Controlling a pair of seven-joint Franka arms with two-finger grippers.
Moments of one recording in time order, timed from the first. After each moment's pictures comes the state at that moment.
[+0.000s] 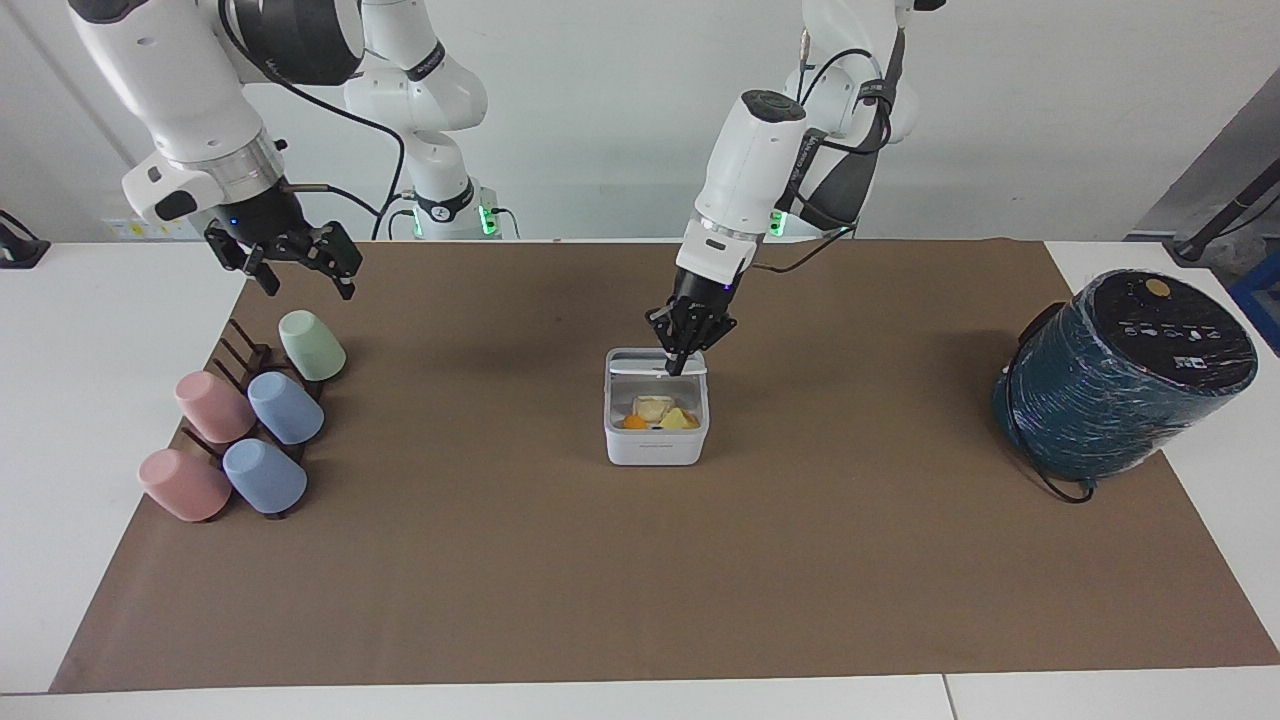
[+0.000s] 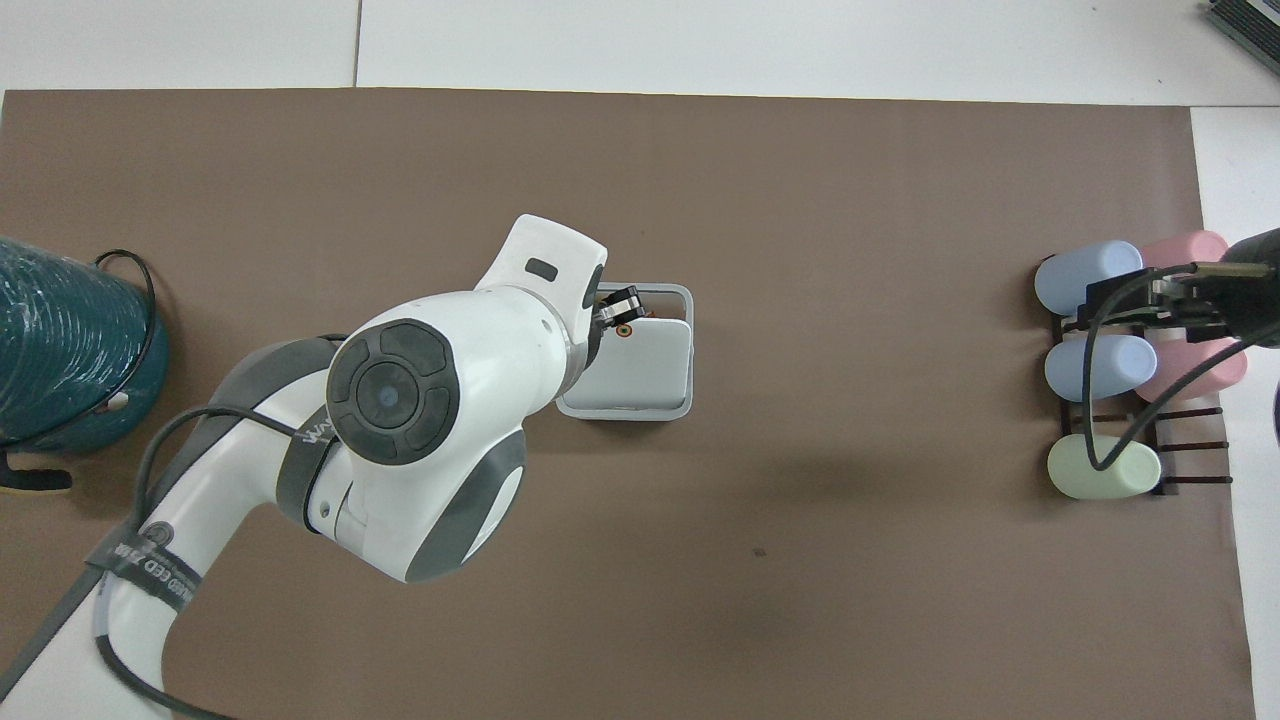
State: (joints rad) left arm -0.53 0.14 -0.10 -1.88 -0.07 2.46 -0.87; right arm 0.00 -0.03 -0.02 -1.67 0.02 1.67 0.10
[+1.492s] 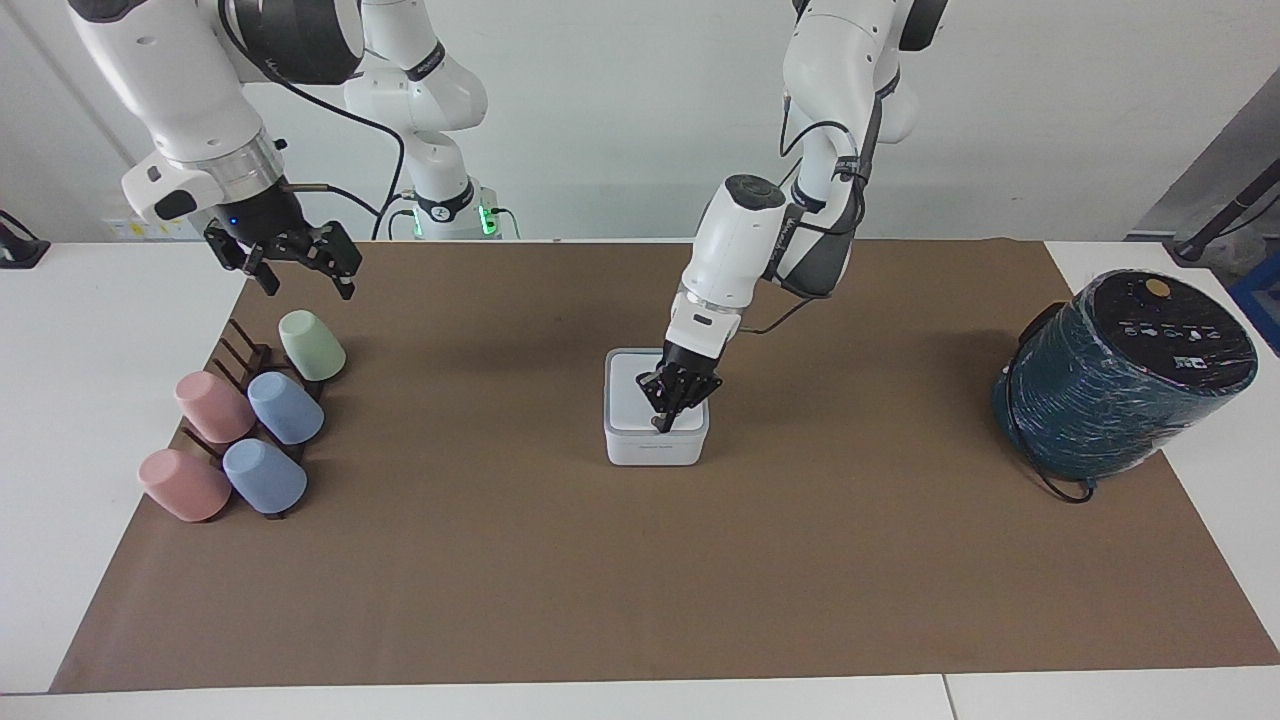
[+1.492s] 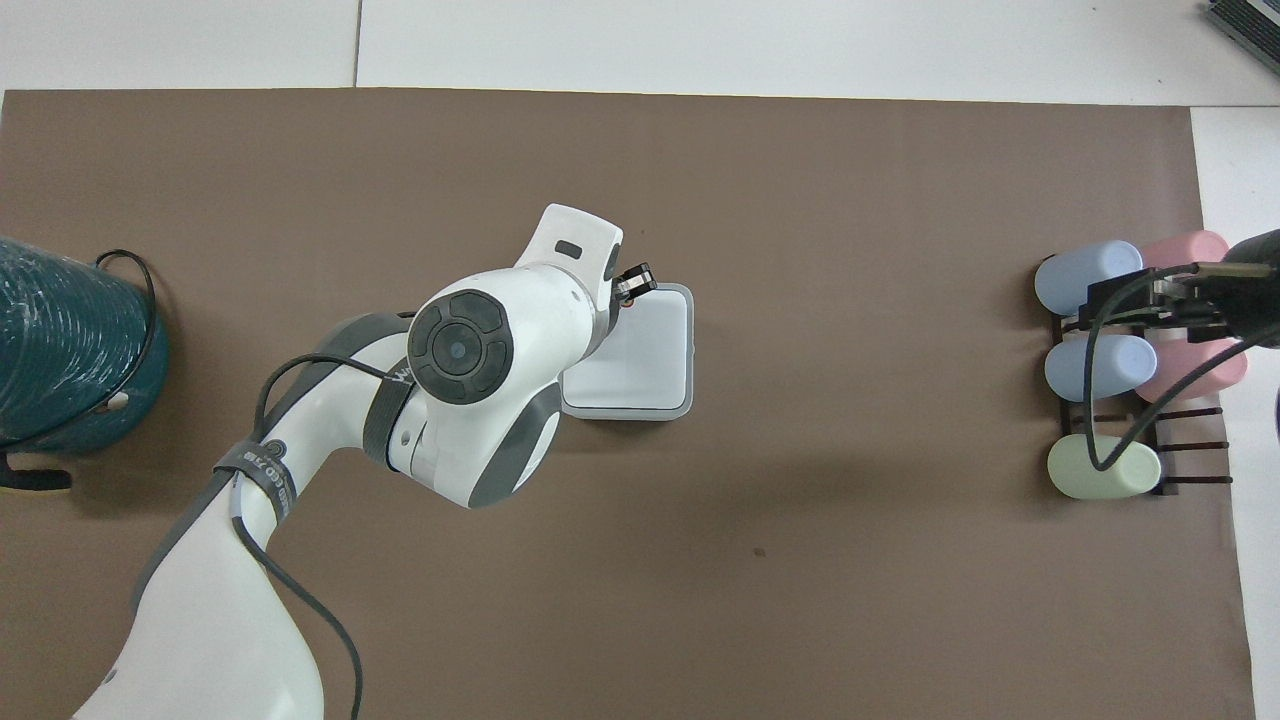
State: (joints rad) left arm -0.53 0.34 -0.09 -1.81 -0.07 2.60 -0.88; right arm 0.00 -0.03 -0.02 -1.67 0.02 1.67 0.10
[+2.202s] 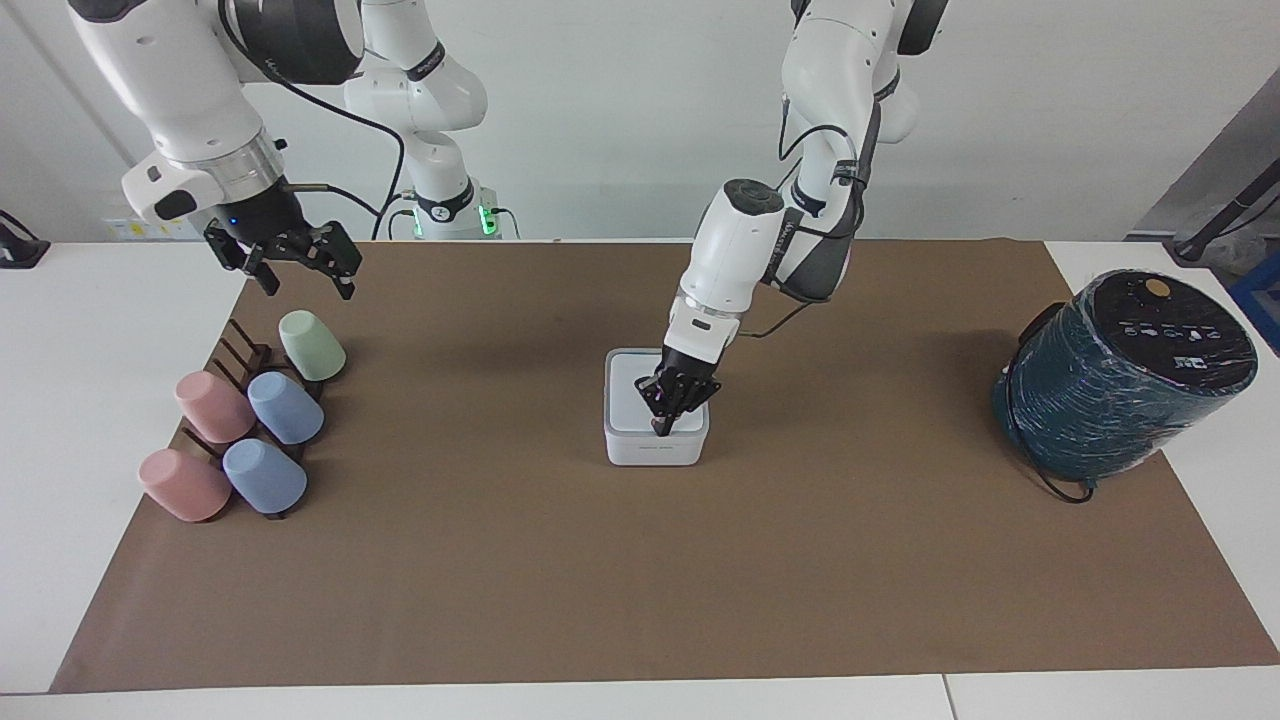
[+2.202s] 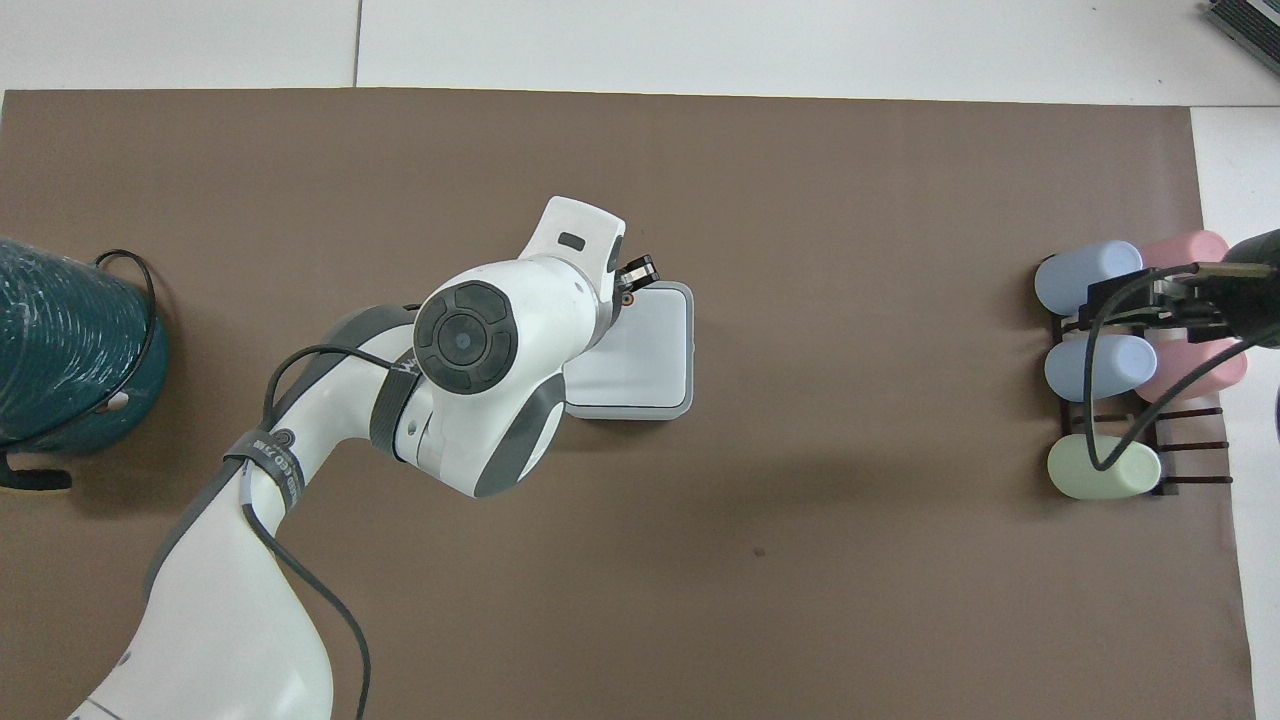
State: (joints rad) left arm -0.53 0.36 -0.08 -1.77 -0.07 2.55 -0.88; right arm 0.00 -0.03 -0.02 -1.67 0.02 1.67 0.10
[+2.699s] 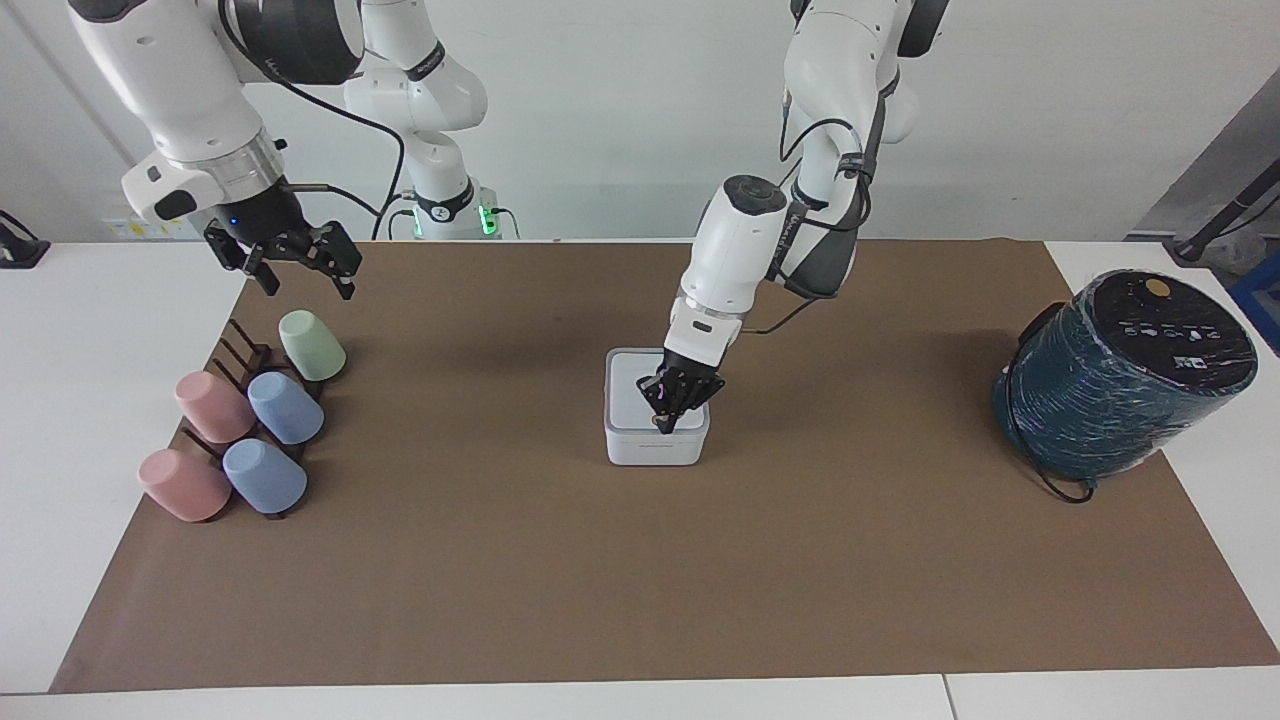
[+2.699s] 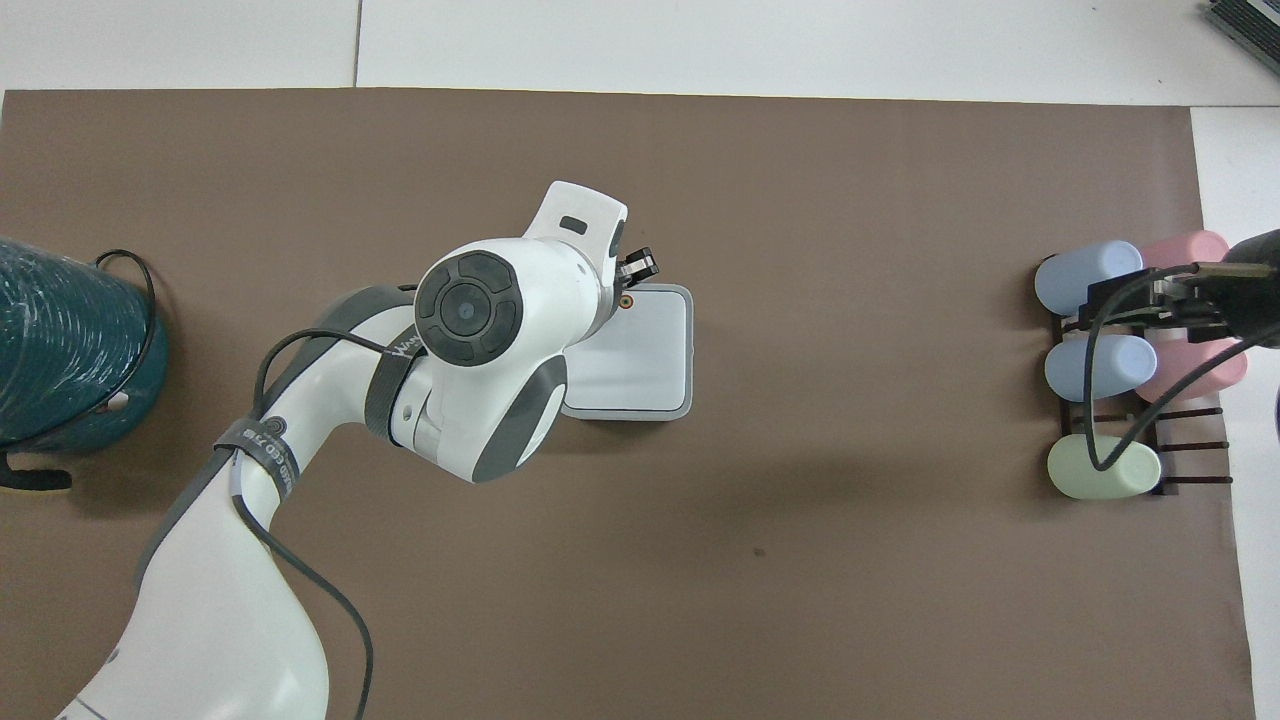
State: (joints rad) left arm -0.53 0.36 -0.08 -1.68 -0.07 2.38 -0.88; right arm 0.00 -0.03 -0.02 -1.67 0.02 1.67 0.10
